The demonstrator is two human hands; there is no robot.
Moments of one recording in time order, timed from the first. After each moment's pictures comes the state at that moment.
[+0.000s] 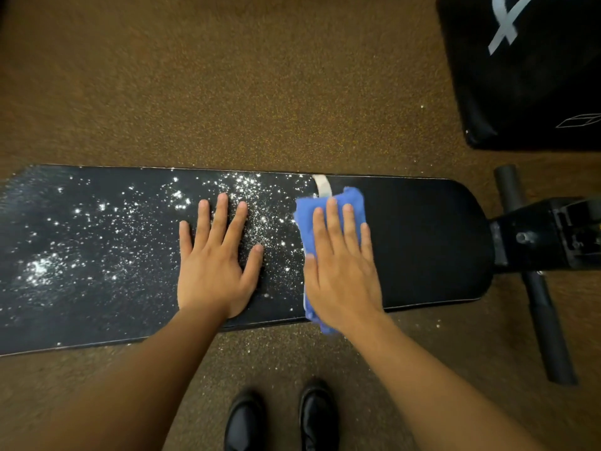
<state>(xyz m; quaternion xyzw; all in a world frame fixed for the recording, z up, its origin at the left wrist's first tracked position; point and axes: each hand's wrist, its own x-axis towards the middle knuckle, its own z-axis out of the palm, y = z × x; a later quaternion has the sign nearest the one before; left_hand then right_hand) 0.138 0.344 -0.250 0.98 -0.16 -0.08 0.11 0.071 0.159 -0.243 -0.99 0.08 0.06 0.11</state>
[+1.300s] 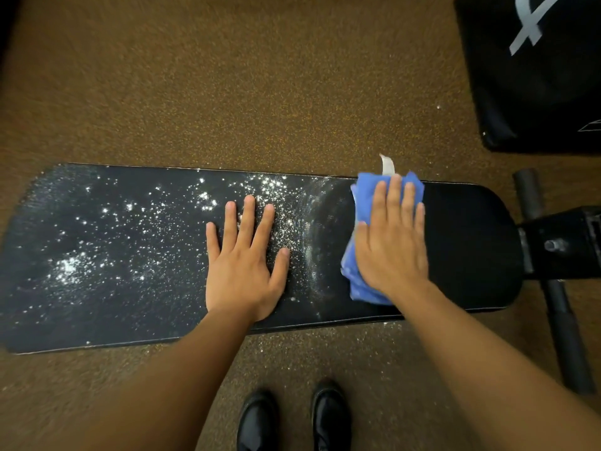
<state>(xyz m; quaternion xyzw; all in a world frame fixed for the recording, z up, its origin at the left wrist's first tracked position) 0.139 0.344 -0.250 0.98 -0.16 -0.10 0.09 0.111 0.126 -0.243 -0.98 0.18 0.08 0.07</state>
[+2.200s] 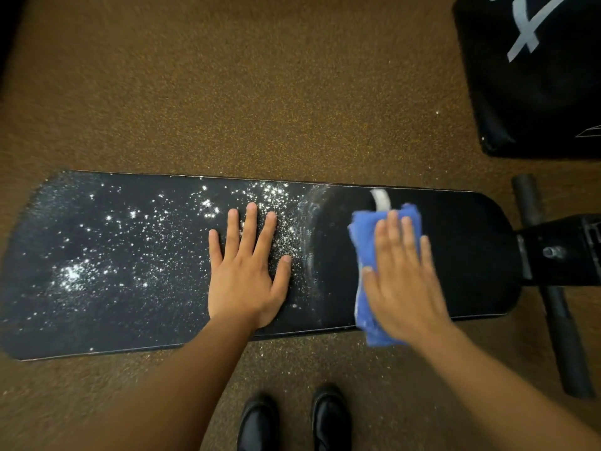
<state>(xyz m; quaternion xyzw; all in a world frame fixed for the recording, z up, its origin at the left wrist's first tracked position) 0.140 0.345 -0.250 0.98 -0.16 -0.11 0.09 0.062 0.120 -0.242 -0.99 0.09 0.10 0.04</state>
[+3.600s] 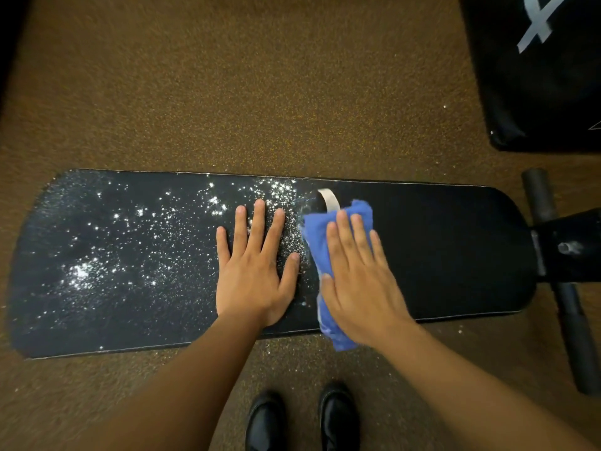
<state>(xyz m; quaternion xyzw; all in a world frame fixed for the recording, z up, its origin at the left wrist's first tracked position) 0.140 0.346 -0.250 0.97 -0.17 -0.10 0.11 0.077 0.178 -0.243 -0.99 0.00 0.08 0.06</state>
